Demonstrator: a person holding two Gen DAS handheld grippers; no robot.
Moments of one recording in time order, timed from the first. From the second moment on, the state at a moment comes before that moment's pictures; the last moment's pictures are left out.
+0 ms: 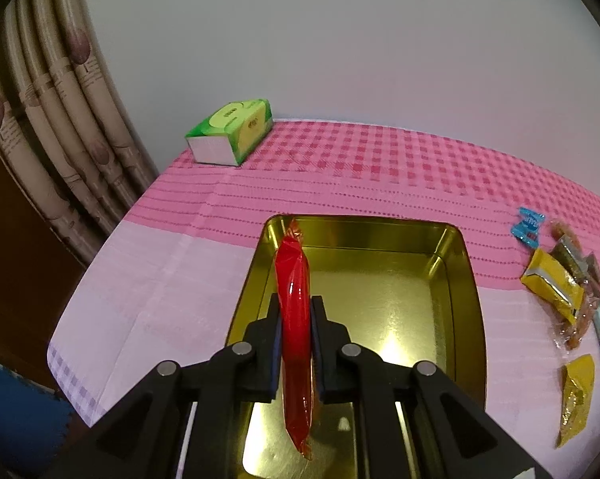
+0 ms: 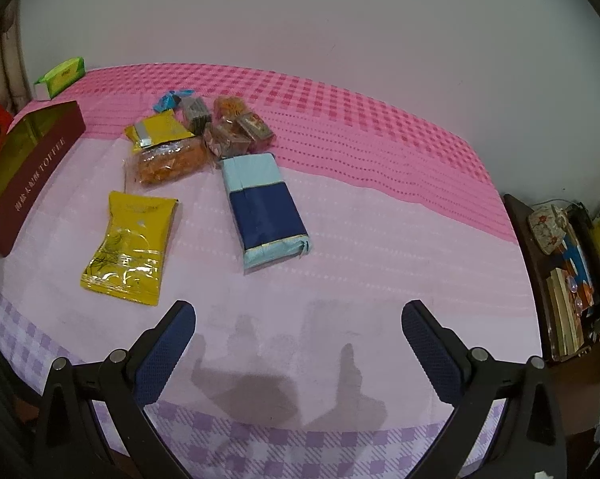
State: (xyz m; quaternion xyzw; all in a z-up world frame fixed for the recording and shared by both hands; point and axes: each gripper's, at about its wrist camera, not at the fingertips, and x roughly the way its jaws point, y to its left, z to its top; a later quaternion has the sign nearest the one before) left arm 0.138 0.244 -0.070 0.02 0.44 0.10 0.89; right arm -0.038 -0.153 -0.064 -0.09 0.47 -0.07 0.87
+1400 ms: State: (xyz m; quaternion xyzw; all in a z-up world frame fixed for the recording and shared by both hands) left arm 0.003 0.289 -0.038 -0.08 0.38 0.03 0.92; right arm -0.023 -0.154 -0.101 -0.06 0.49 -0.05 0.87
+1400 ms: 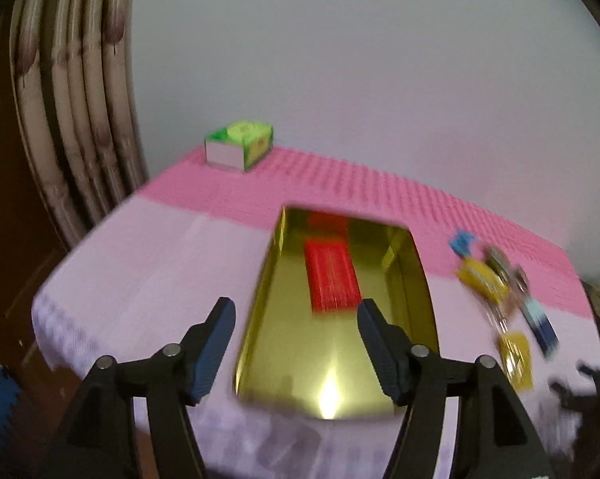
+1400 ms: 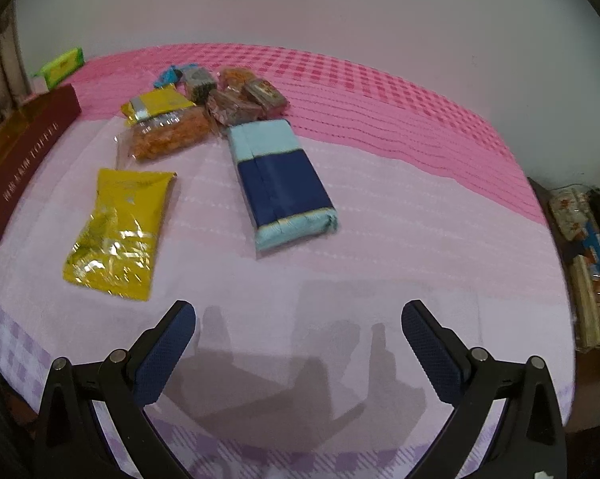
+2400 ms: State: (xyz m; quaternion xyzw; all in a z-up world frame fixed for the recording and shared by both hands) left arm -0.074 0.270 -0.045 -0.13 0.36 -0.05 0.92; right arm 0.070 -0.155 -0.104 -0.07 0.48 0.00 0.87
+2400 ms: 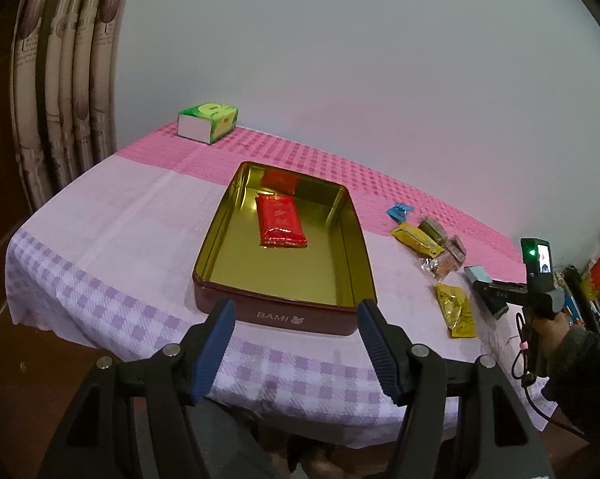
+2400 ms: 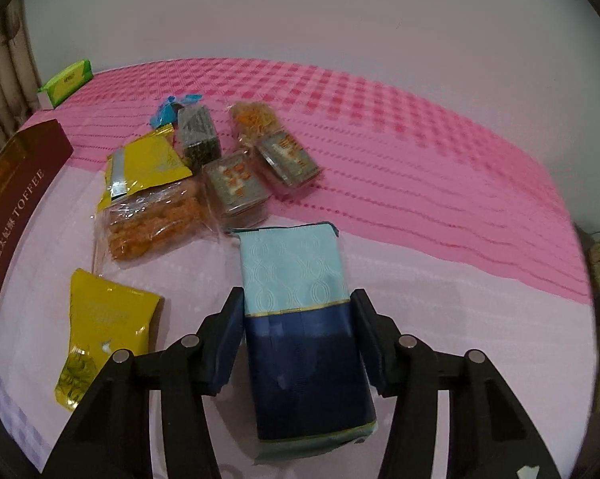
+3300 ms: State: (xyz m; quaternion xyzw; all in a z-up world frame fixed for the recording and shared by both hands) left arm -0.098 0.311 -0.021 -0.17 0.30 0.07 0.94; right arm 0.070 0.005 0.049 -0.13 0.38 0.02 0.92
